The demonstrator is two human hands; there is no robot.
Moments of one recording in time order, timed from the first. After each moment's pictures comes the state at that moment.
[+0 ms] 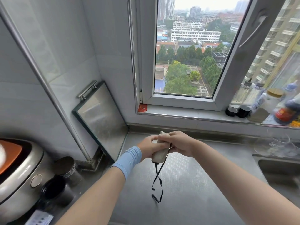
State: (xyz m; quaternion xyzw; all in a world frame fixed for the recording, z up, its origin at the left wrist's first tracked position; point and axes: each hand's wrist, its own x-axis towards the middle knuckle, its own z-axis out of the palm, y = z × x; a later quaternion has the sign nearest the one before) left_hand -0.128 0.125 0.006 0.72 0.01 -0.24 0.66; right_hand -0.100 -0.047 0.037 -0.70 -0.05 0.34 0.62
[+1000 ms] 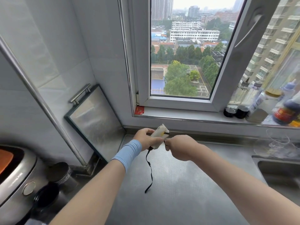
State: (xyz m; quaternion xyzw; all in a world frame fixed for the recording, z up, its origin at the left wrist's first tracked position) left_hand -0.082 0.117 0.014 0.83 0.07 -0.11 0.55; right_hand -0.100 -0.063 0.055 -0.95 -0.26 0.14 -0.05
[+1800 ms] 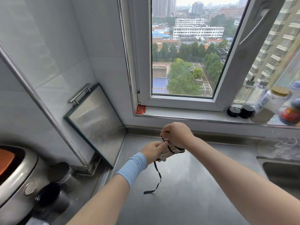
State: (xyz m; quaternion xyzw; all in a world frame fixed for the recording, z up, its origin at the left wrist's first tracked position) left_hand -0.113 0.090 -0.004 0.77 0.01 -0.20 0.60; right_hand -0.046 -0.056 0.034 -0.96 -0.23 -0.02 0.13
